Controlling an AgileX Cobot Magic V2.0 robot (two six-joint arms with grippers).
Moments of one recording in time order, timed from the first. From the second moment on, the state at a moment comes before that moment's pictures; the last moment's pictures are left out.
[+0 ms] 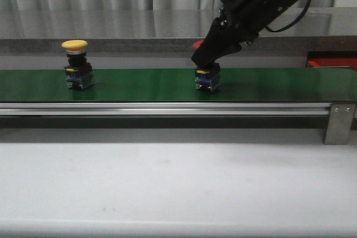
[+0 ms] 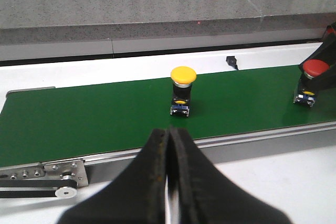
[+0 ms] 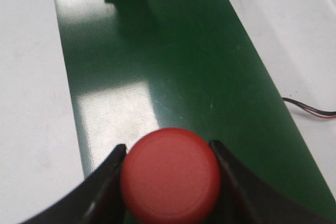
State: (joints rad) left arm -0.18 0.57 -0.59 -0.24 0.45 0.15; right arm 0.20 1.96 -1.49 0.96 0.82 -1.51
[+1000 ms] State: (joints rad) left arm -0.18 0.57 -0.59 -0.24 0.45 0.15; right arm -0.57 1.76 -1.49 1.16 0.62 -1.47
